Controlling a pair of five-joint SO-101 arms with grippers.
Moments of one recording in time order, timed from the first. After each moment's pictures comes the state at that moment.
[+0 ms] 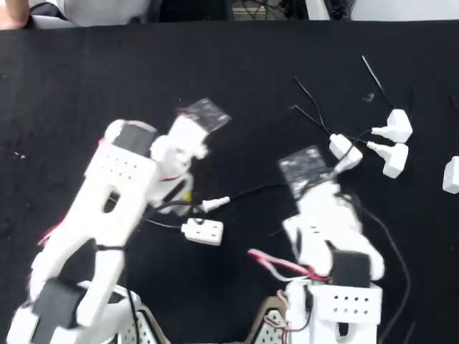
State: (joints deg) left arm 12.4 -22.4 23.1 87.8 -24.9; right arm -0.4 -78.6 67.9 75.2 30.2
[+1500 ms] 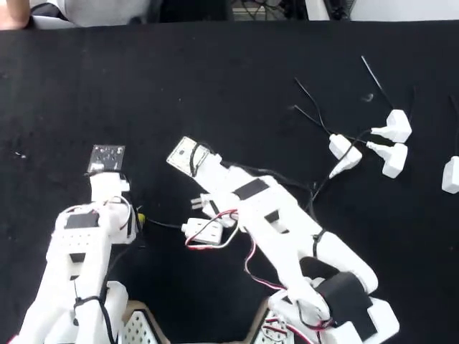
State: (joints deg) left arm -9.8 -44.4 76.0 41.2 -9.3; right arm -28.6 -14.2 53.4 37.1 29.2
